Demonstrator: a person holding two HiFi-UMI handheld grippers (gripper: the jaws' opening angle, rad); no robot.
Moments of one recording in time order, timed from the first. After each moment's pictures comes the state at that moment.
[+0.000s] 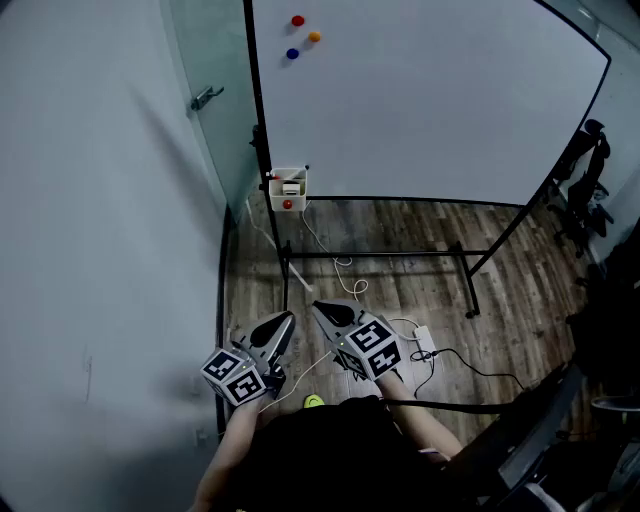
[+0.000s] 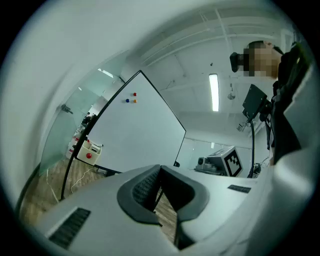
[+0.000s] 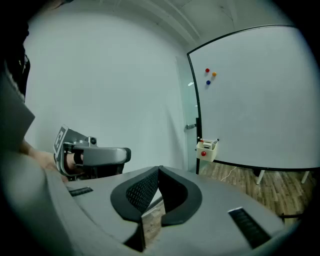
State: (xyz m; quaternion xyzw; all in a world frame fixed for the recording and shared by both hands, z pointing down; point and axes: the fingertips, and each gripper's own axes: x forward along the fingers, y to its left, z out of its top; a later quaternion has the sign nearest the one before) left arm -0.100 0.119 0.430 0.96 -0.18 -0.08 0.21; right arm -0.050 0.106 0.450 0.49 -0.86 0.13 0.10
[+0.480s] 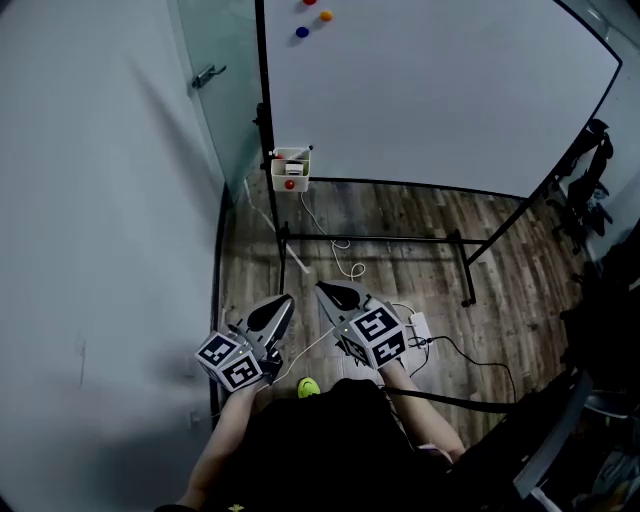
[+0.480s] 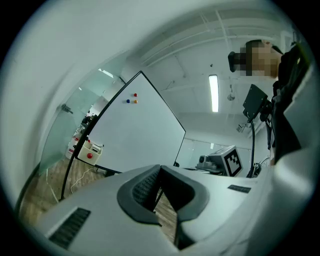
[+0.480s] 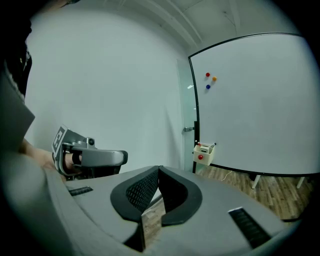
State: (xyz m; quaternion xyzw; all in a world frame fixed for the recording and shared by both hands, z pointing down) left arm -0.109 0.119 0.426 0.96 -0.17 -0.08 0.22; right arm -0.051 0.107 0.437 0.50 -0.85 0.10 0.11
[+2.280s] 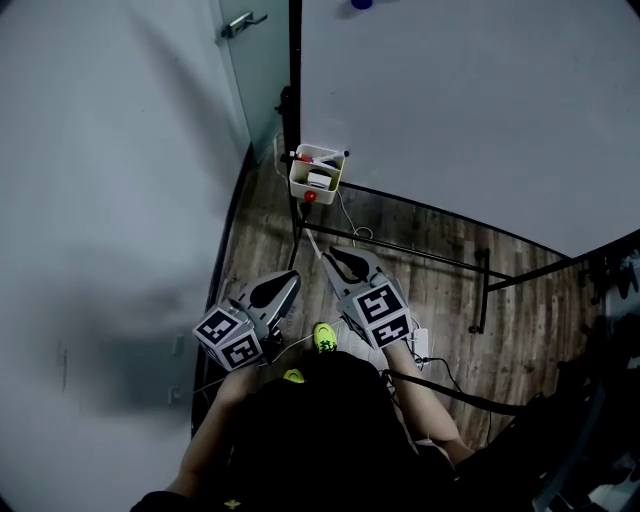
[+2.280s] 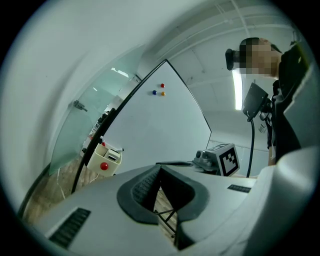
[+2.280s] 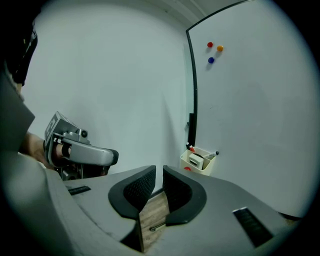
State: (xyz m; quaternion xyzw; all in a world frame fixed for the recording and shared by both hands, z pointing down) left arm -0.048 -0.058 0.458 0.93 -0.26 -0.06 0.25; right arm 0.006 -0.097 0.466 0.43 -0.88 0.08 0.16
